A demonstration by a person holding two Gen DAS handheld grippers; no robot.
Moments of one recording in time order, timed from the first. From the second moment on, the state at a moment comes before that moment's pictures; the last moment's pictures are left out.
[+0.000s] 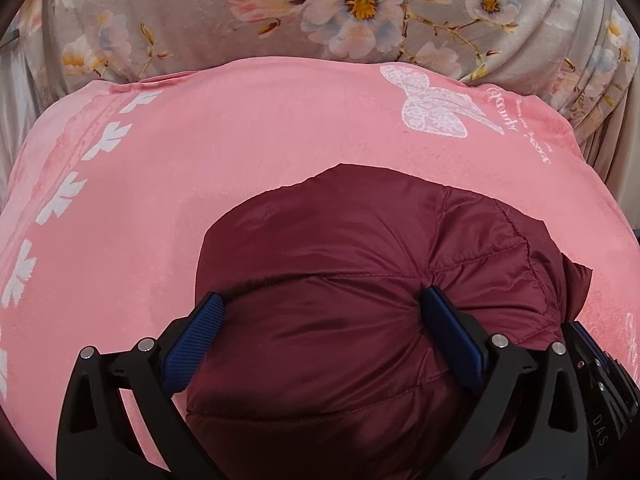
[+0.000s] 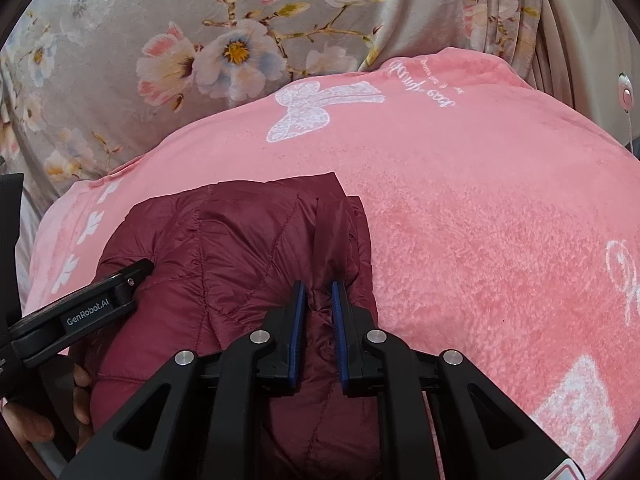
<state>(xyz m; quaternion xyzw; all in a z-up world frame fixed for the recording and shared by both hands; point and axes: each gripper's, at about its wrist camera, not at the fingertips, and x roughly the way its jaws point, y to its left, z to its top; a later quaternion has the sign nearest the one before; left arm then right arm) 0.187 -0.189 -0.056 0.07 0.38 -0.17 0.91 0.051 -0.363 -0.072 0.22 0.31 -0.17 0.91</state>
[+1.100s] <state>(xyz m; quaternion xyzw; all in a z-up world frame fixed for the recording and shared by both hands) 0.186 -0.192 -0.060 0.08 0.37 -0.17 0.91 0.081 -0.388 -0.078 0.28 0.34 -0.14 0.89</state>
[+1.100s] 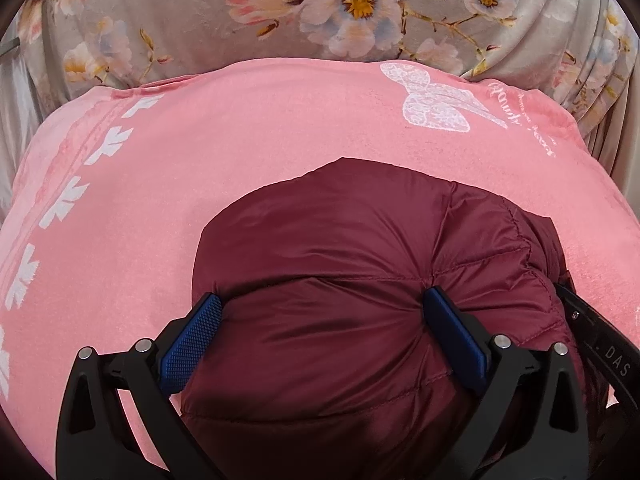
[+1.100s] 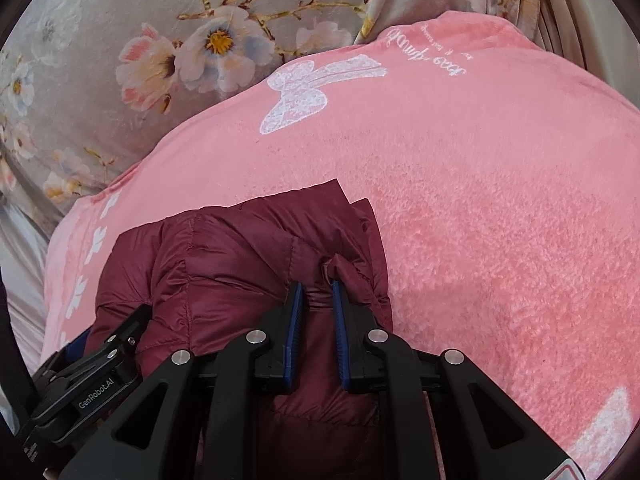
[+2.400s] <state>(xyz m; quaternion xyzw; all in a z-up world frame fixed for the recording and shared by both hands) 0.115 -0.058 -0.055 -0.03 0.47 -0.30 0.83 -0.057 -0.337 -0.076 0.35 0.44 0.00 0.83</state>
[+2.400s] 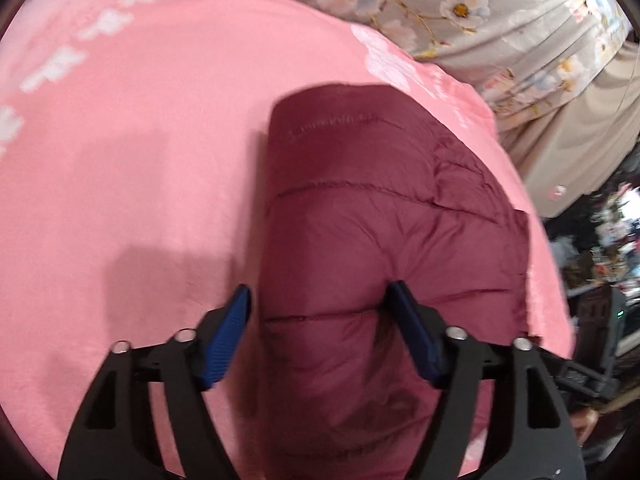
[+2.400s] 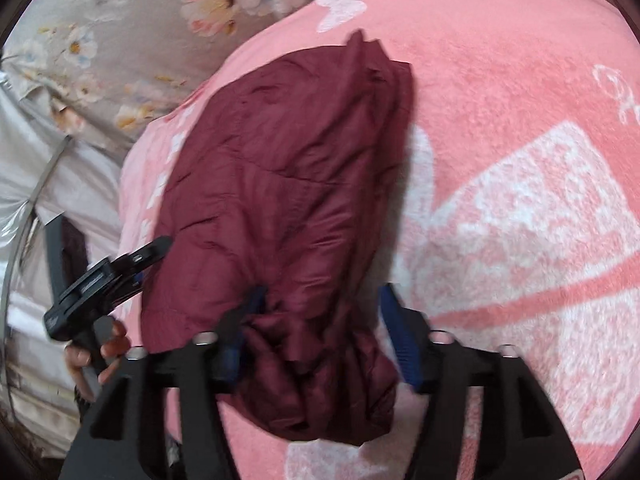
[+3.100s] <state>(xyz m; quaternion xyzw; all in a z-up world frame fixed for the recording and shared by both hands) 0.123 -0.093 -0.044 0.03 0.45 -0.29 0.84 -0.040 -0.320 -0.073 0.38 0.39 0.03 0.84</state>
